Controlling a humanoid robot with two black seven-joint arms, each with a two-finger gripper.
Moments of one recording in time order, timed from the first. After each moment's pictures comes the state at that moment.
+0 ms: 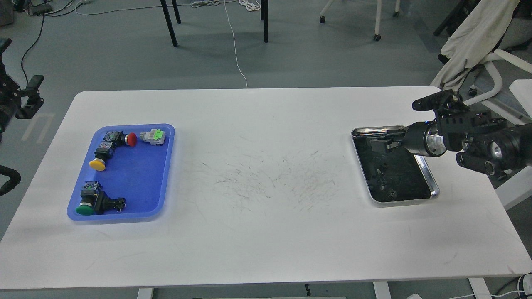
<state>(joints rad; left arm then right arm) -0.74 0.69 -0.60 -0.48 0.14 -0.49 -0.49 1.39 -0.38 -1.05 0.76 -0.64 -0.10 0.49</state>
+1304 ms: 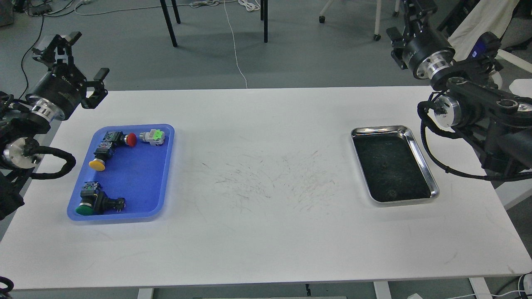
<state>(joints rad) -0.82 0.52 -0.60 -0.54 0.10 -0.49 -0.38 1.12 -0.43 0.17 0.77 0.02 -0.08 0.37</state>
